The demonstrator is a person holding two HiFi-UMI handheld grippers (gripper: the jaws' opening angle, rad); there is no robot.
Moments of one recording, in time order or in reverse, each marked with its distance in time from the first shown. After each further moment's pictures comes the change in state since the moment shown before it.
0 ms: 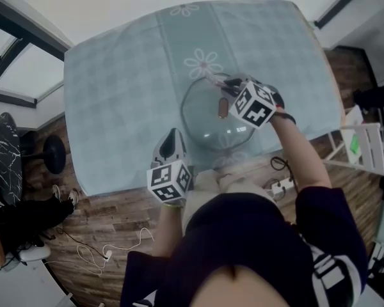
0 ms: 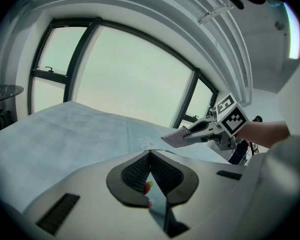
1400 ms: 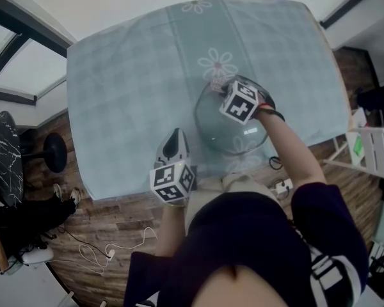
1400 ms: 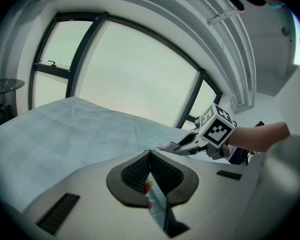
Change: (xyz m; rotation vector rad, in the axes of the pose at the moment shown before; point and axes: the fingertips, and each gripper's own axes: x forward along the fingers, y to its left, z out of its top) left arm 0.017 0.049 0.005 -0.042 0.016 -0.004; right arm 0.094 0.025 0.014 0.042 0.184 0.108
